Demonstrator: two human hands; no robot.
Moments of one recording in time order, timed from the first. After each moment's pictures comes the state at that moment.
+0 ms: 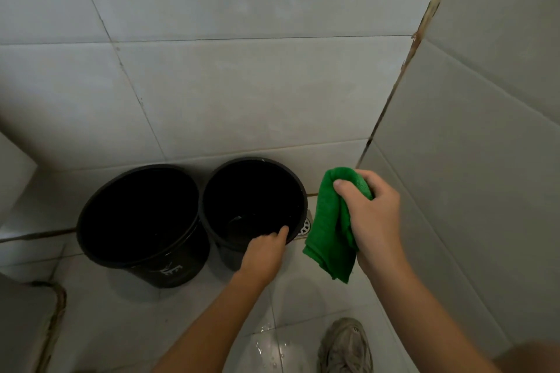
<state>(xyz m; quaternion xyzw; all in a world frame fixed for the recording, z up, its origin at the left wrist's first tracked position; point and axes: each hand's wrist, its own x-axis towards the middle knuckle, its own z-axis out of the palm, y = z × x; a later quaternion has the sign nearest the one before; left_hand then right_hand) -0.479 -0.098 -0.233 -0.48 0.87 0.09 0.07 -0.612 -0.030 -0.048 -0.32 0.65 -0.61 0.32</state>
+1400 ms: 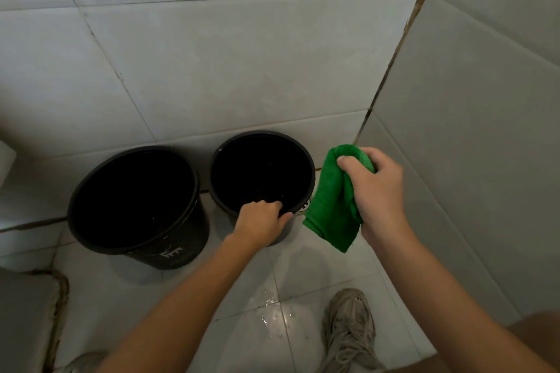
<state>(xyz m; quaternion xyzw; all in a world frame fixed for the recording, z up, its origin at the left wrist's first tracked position) -0.474 -0.120 -0.209 -0.47 0.87 0.08 0.06 -0.617 -0.039 -0.063 -0.28 0.68 -0.60 0.33</state>
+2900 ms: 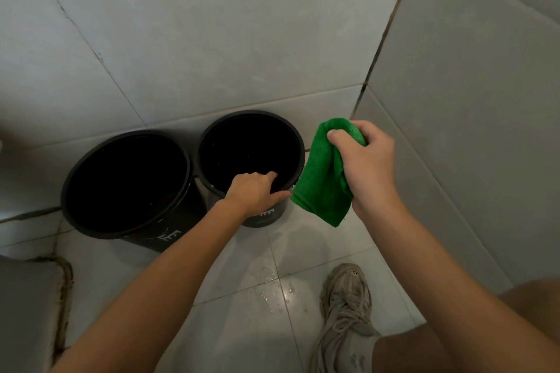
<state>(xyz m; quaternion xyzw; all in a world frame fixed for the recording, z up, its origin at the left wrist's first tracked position) -0.474 -0.138 -0.196 -0.46 0.88 0.10 0.09 -0.619 -0.038 -0.067 -0.29 0.68 -0.59 0.32</state>
